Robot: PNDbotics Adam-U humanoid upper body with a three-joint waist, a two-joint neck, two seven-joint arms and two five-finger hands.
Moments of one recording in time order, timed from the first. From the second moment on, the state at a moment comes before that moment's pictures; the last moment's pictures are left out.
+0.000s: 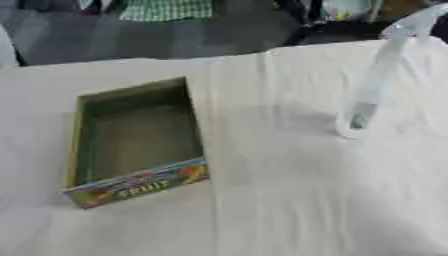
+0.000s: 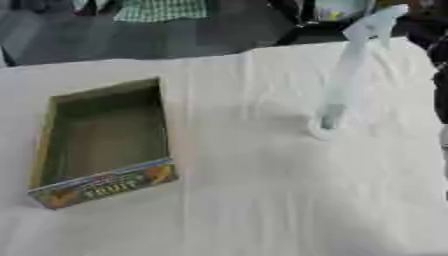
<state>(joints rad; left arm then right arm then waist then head) -0.06 0.27 0.07 -1.98 0.21 0.03 0.46 -0.19 -0.55 -0.29 -1.93 -0.56 0.00 -0.29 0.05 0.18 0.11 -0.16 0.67</state>
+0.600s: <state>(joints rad) -0.06 0.27 0.07 -1.98 0.21 0.03 0.46 -0.18 -0.55 -0.28 -1.94 -0.66 0.00 -0.29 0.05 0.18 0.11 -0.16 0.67</state>
